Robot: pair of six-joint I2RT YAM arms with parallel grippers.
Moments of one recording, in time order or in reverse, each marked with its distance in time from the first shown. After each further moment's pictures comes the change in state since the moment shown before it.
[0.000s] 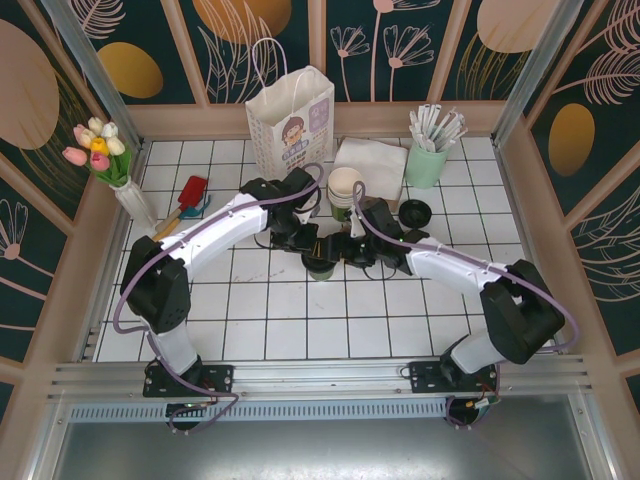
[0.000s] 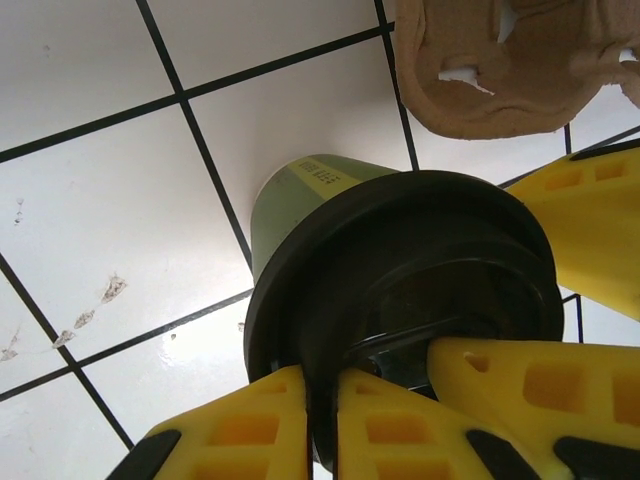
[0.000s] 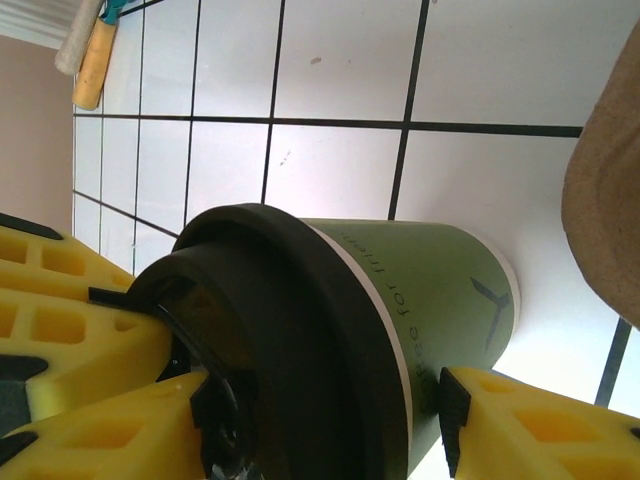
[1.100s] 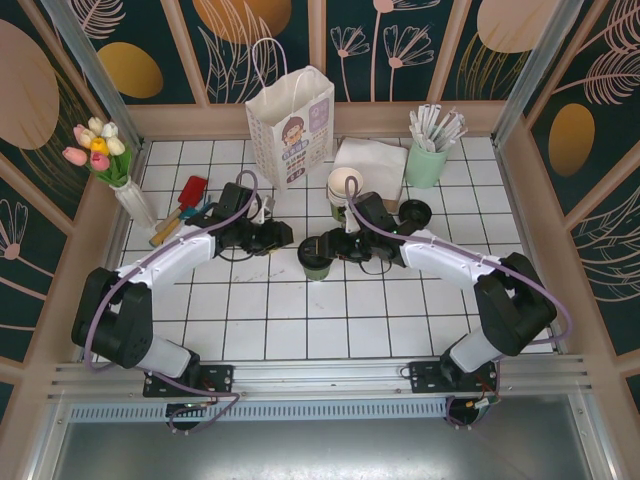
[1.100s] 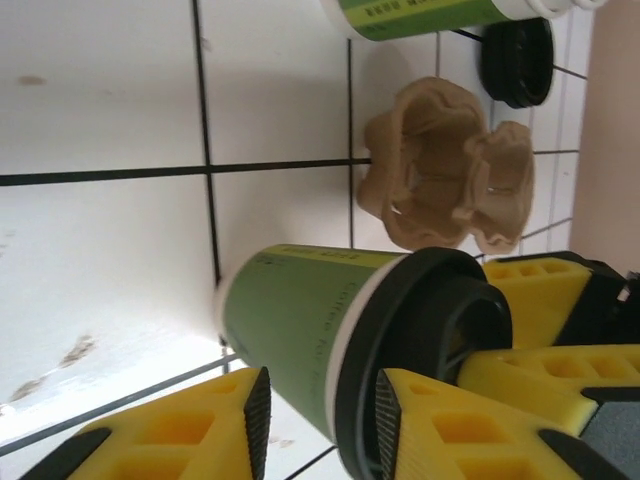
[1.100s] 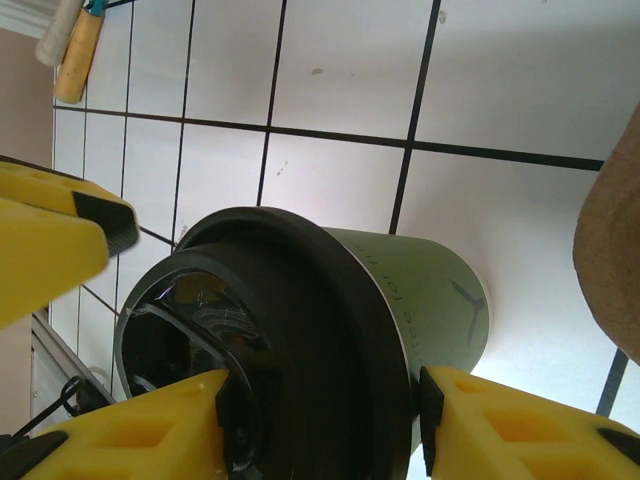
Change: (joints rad) left arm 0.280 -0.298 -0.567 0.649 0.340 -0.241; right arm 0.009 0.051 0.085 -0.070 0.025 -0.052
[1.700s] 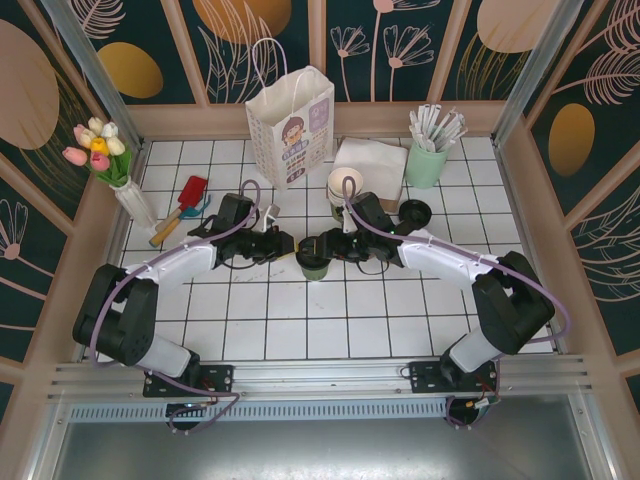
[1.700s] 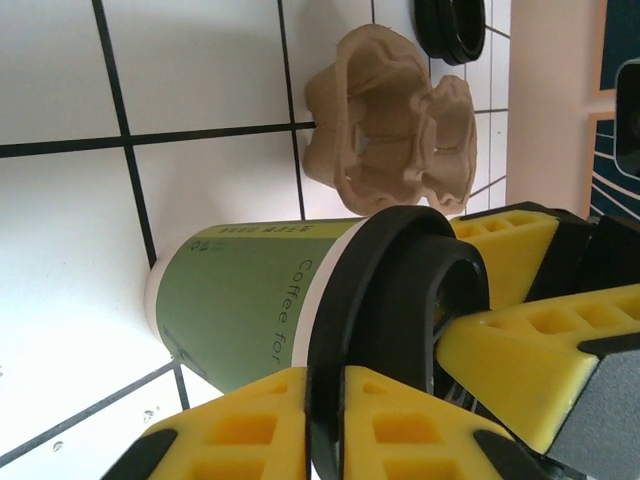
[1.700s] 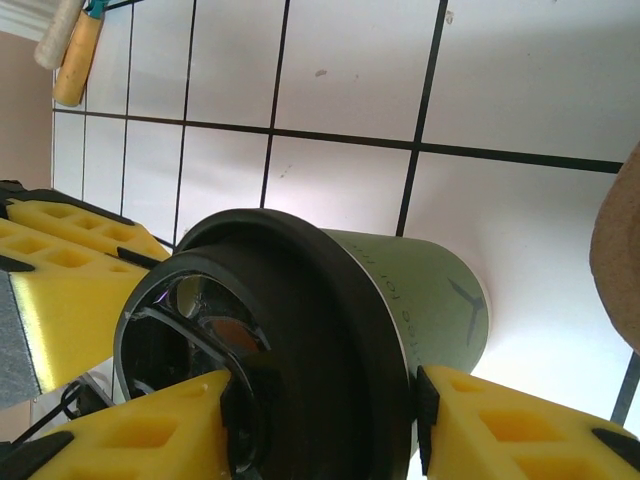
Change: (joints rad) left arm 0.011 0.022 -0.131 0.212 0.161 0.013; right arm 0.015 0.011 0.005 0.009 0.015 0.023
